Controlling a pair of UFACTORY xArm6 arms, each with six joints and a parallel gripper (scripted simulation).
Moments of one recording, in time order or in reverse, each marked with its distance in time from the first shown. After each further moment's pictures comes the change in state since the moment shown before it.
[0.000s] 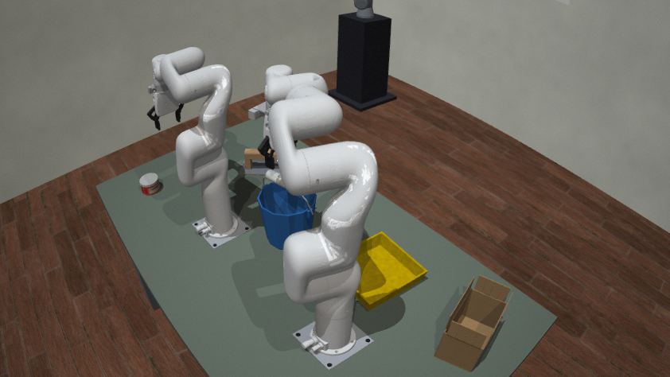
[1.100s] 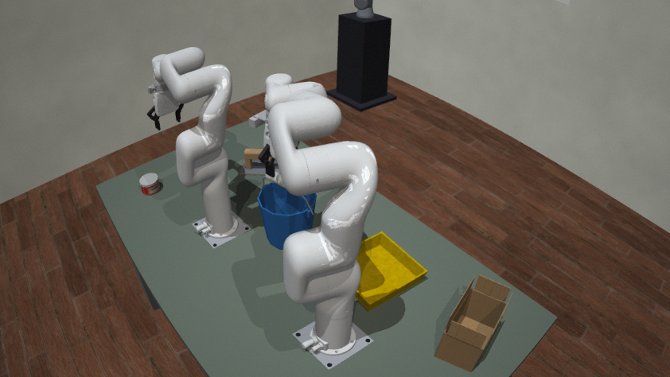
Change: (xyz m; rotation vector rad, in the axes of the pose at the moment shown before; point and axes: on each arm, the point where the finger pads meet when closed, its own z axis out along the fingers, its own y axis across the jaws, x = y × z) left arm 0.000 0.000 0.000 0.000 0.000 0.000; right arm 0.000 0.000 0.027 0.000 -0.001 0.000
